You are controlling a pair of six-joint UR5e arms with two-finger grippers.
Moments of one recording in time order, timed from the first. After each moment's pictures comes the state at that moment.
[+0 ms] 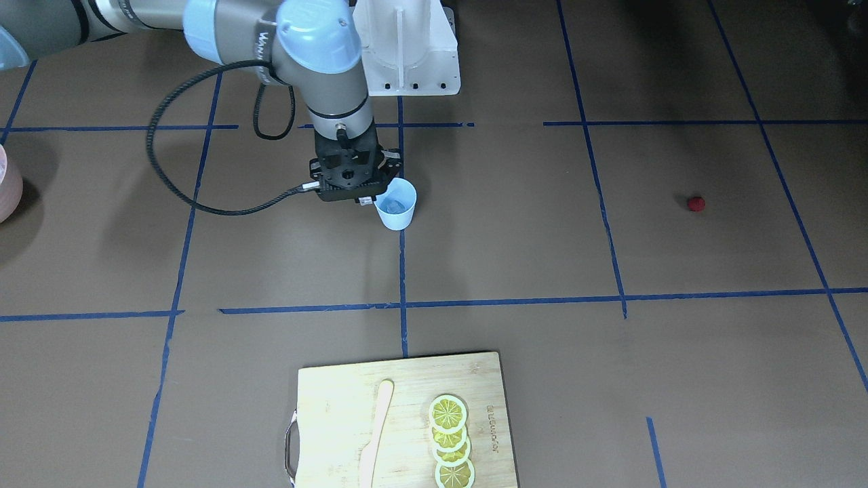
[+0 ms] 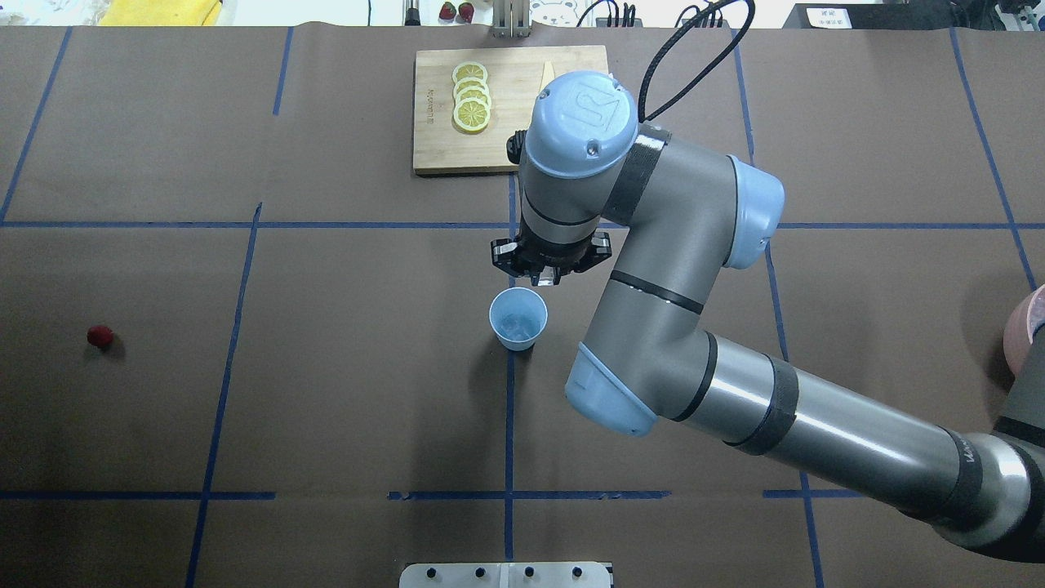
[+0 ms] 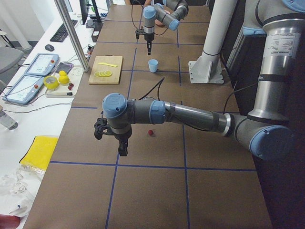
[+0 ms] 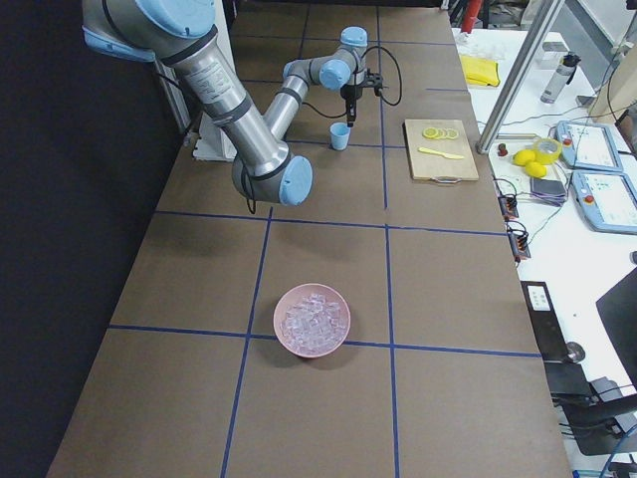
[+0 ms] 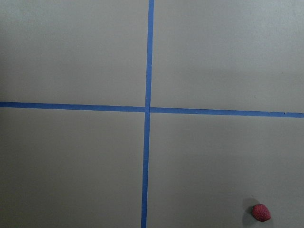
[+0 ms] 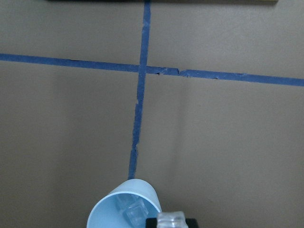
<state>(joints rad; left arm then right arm) -1.62 -1.64 -1.71 -1.37 -2.41 0.00 0.57 -0.76 1.66 -1.73 1.94 1.07</state>
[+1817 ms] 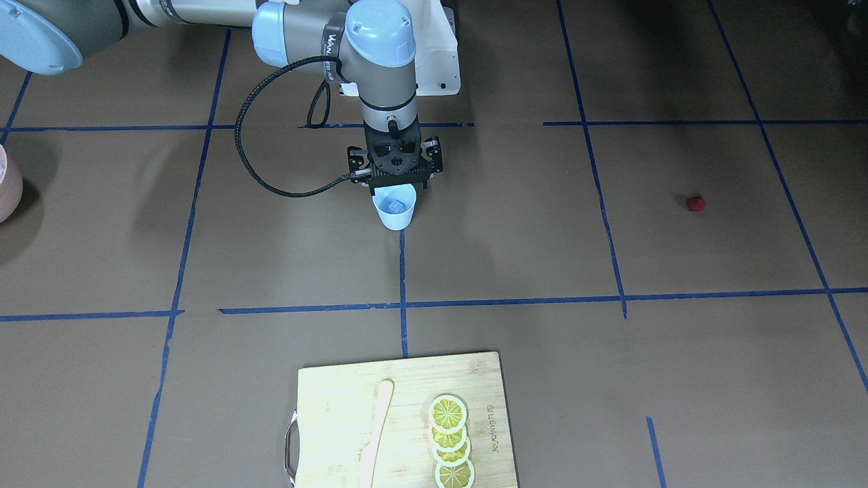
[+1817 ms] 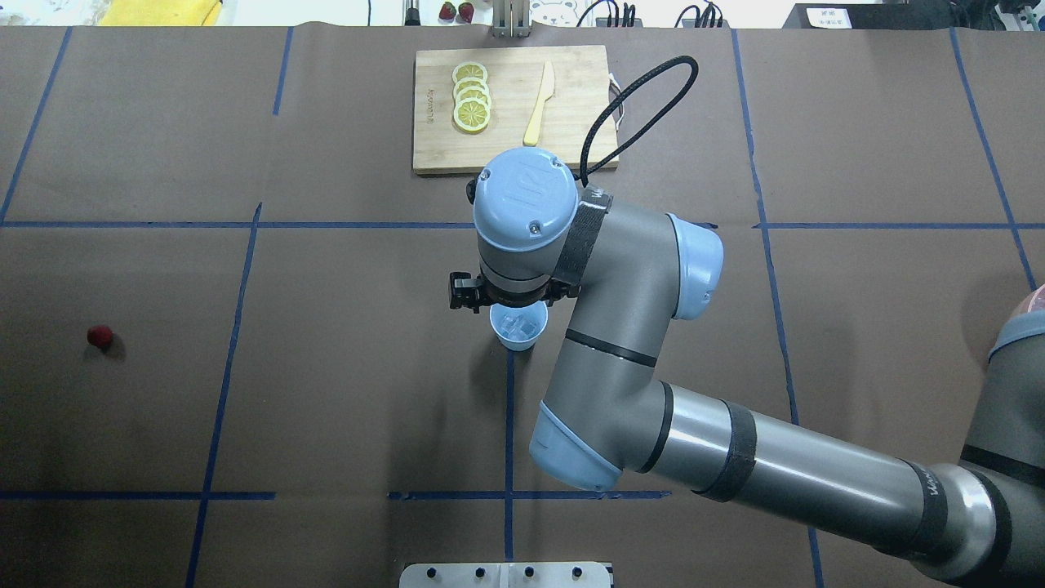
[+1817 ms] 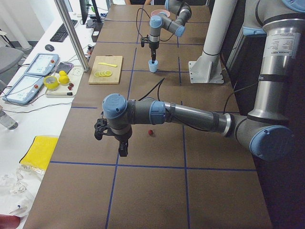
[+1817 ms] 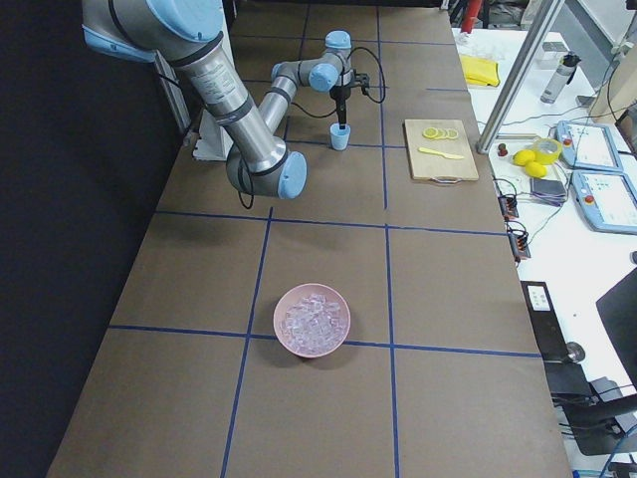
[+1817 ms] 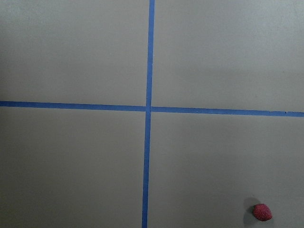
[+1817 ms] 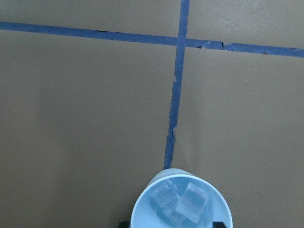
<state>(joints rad) -1.62 -1.64 -1.70 -1.37 -2.41 0.00 0.49 -0.73 1.63 -1.67 1.83 1.13</state>
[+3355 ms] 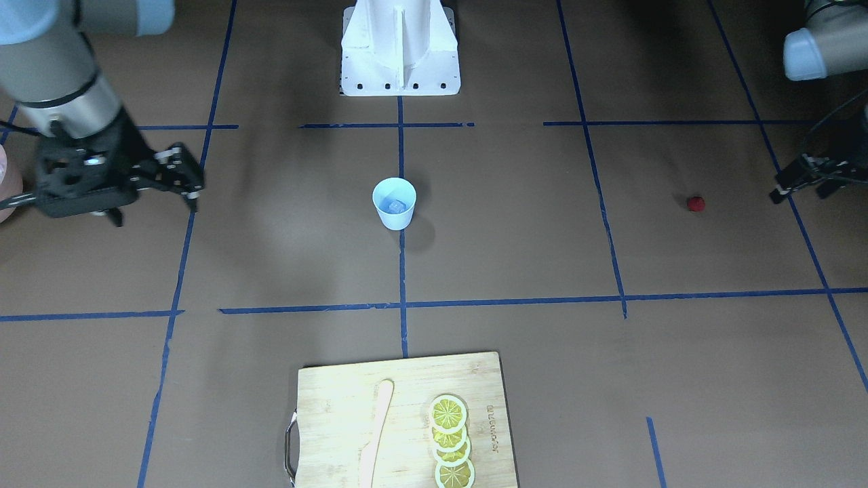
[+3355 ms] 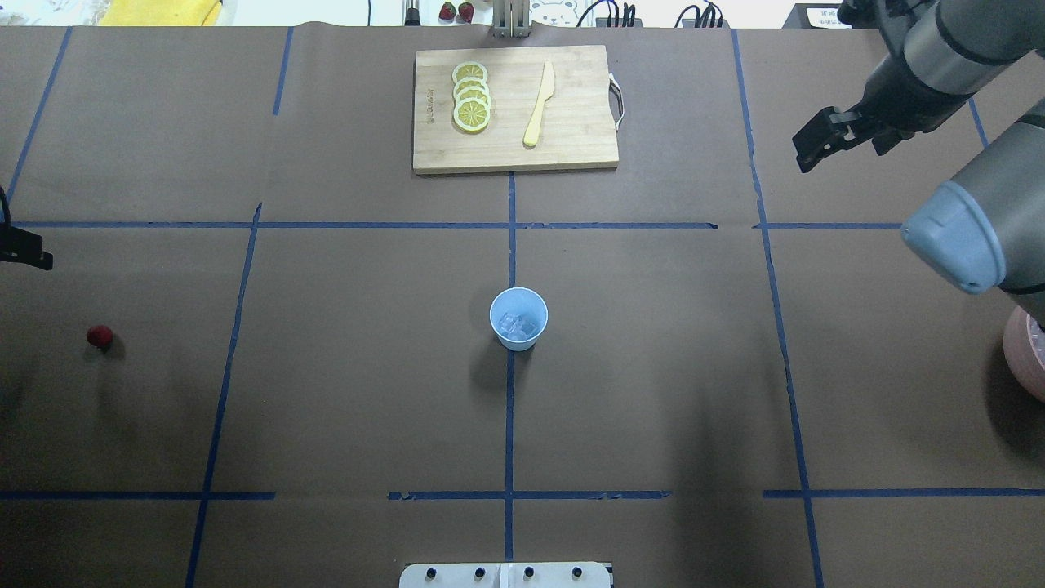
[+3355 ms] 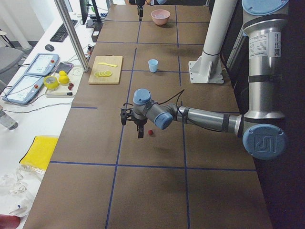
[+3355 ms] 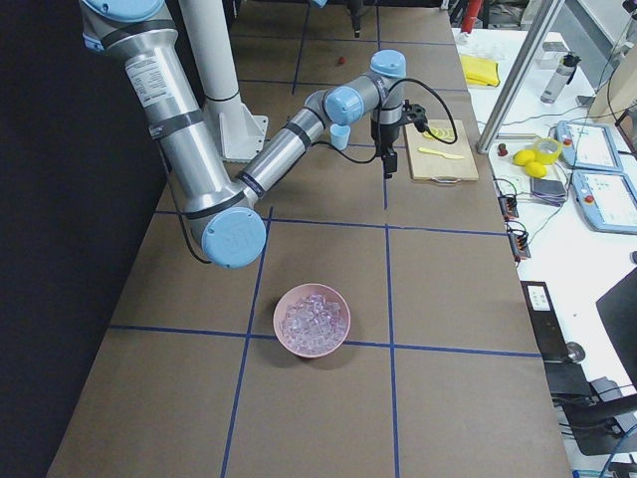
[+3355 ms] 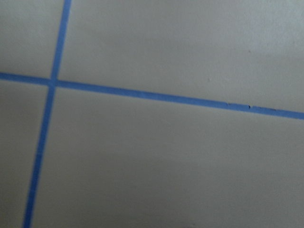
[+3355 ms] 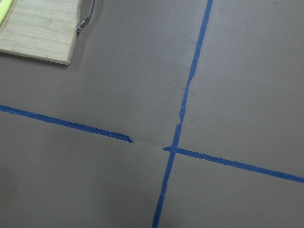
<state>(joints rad) -1.08 -1.48 -1.75 -2.08 -2.18 -0.89 1.07 -1.18 1.95 -1.81 2.14 0.48</state>
